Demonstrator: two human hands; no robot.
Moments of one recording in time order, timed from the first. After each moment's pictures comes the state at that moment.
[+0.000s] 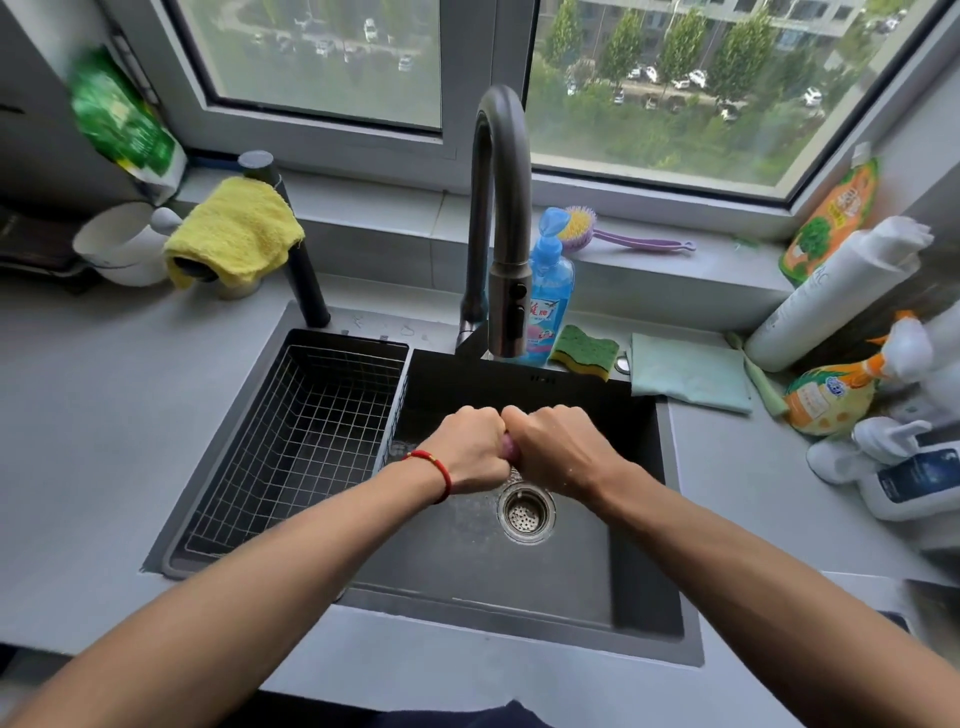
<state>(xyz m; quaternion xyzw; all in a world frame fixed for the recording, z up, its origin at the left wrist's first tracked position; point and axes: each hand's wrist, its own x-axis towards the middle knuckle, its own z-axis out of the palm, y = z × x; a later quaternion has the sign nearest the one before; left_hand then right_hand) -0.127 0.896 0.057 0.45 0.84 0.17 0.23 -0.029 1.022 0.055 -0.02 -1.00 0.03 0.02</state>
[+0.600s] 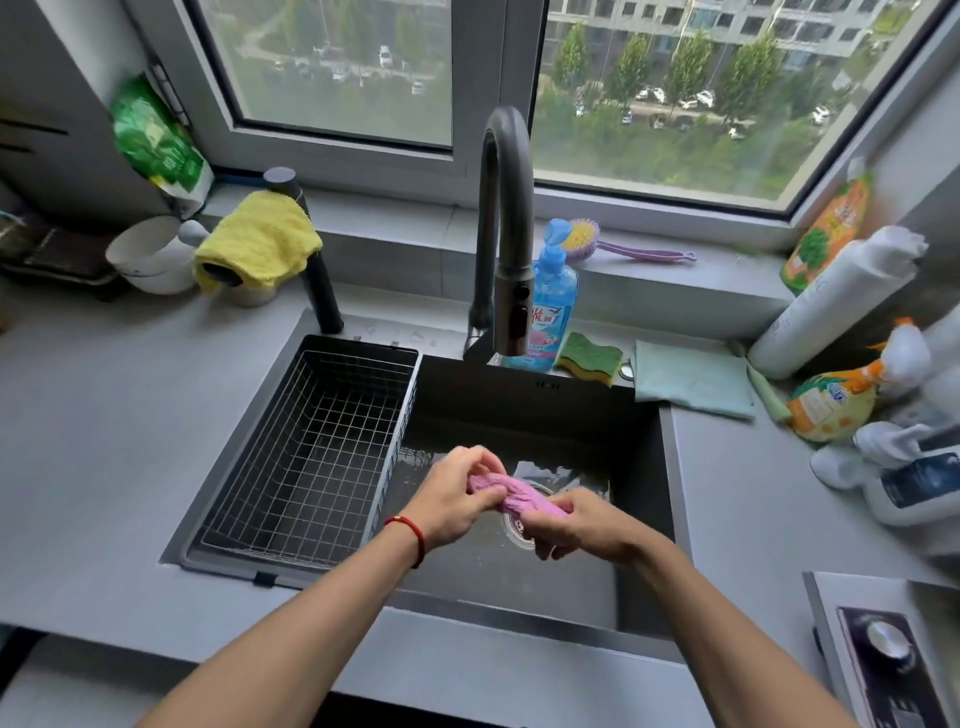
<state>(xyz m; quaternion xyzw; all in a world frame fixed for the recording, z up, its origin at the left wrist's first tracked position) -0.101 0.845 0.007 0.36 0.79 0.40 0.29 0.046 1.019 0.005 -0.23 -0.74 0.58 -0.23</state>
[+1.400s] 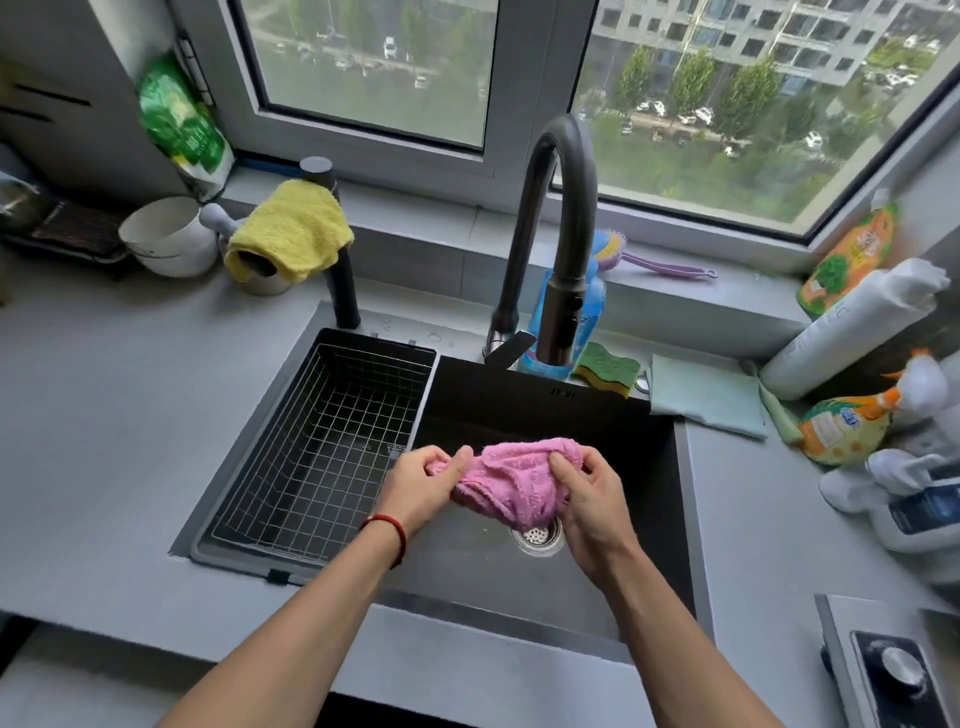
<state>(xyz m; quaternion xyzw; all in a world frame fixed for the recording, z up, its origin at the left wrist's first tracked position) -0.142 0.803 -0.009 0.13 0.82 0.48 0.30 0.009 0.965 0.028 -0.38 -0.53 0.74 0.18</state>
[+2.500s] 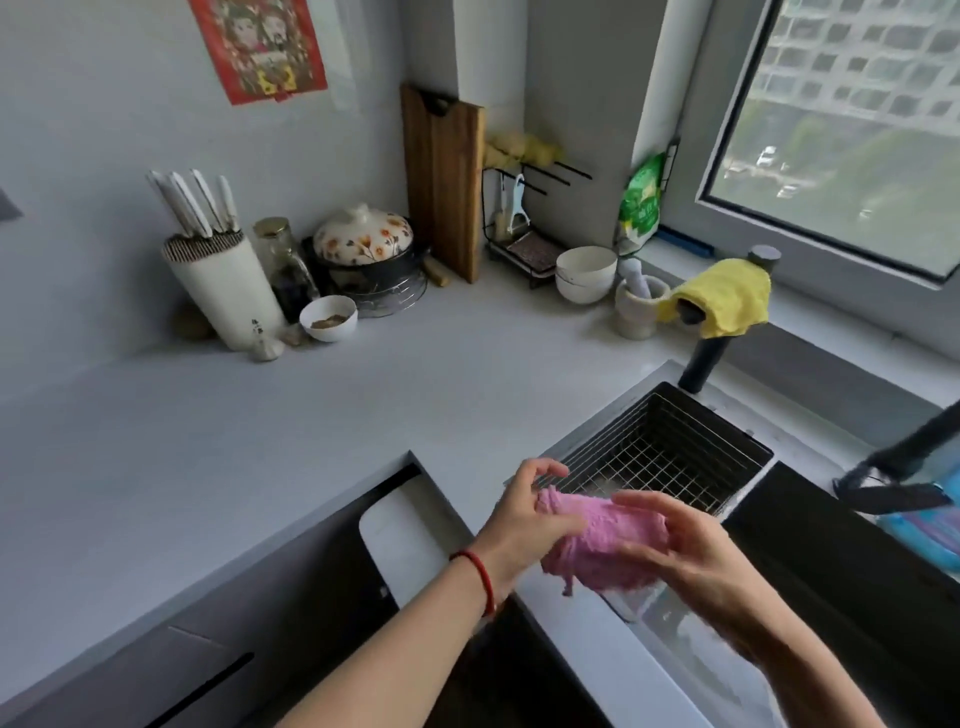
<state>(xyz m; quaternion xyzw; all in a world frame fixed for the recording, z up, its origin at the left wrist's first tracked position) -0.100 0.584 0.082 -0.08 0.70 0.68 0.19 -0.076 0.794 0.106 0.01 -0.80 0.57 -0.19</state>
